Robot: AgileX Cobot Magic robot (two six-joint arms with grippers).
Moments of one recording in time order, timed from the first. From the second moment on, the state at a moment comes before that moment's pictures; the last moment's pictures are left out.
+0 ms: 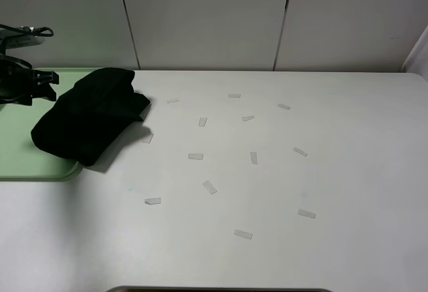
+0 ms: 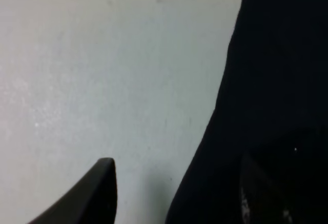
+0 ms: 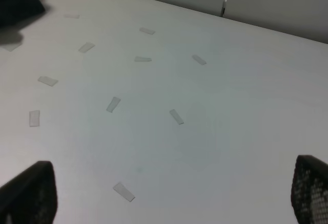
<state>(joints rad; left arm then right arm) 0.23 1.88 -1.05 -0.44 0.16 0.46 0.34 -0.01 -0.49 0.03 1.03 -0.04</state>
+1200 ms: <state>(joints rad) 0.41 2.05 -1.23 -0.94 0.67 1.05 0.34 -0.01 -0.49 0.03 1.03 -0.04</state>
